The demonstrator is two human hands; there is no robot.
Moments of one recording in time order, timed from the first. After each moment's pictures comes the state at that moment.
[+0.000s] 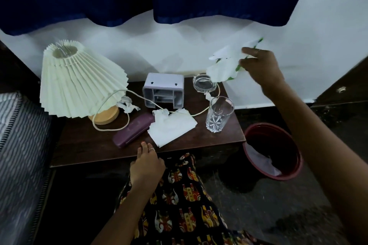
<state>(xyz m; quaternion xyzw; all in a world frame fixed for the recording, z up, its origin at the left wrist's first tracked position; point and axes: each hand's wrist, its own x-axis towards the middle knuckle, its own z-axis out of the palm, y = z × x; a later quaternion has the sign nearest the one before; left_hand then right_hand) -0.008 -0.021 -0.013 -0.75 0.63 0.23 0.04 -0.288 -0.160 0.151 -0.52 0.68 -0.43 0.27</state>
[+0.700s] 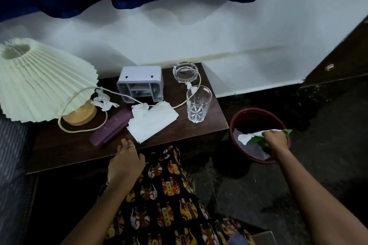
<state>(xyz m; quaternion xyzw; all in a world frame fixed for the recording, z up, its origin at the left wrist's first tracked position) -0.010 -0.026 -0.018 -0.74 0.64 0.19 0.08 -0.424 -0.032 -0.064 -0.18 0.87 -0.33 0.33</state>
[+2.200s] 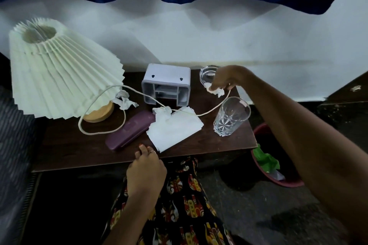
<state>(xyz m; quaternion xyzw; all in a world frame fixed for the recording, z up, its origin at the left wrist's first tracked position) -0.017 -0.033 0.000 -0.76 0.61 0.19 0.09 -0.227 -0.265 0.069 -0.65 0.69 0.12 0.30</state>
